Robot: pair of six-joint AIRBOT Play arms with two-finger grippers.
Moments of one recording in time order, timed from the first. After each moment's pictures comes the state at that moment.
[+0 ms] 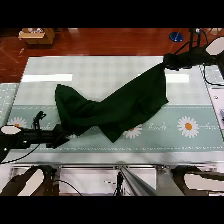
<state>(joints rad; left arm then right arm) 0.30 -0.93 0.25 0.72 -1.14 -1.30 0.00 -1.46 1.46 -1.17 0.99 1.44</state>
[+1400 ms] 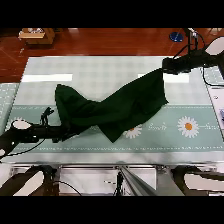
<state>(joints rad) 0.16 -1.05 0.29 0.70 -0.95 -1.31 0.00 -1.46 1.46 -1.16 1.10 1.44</state>
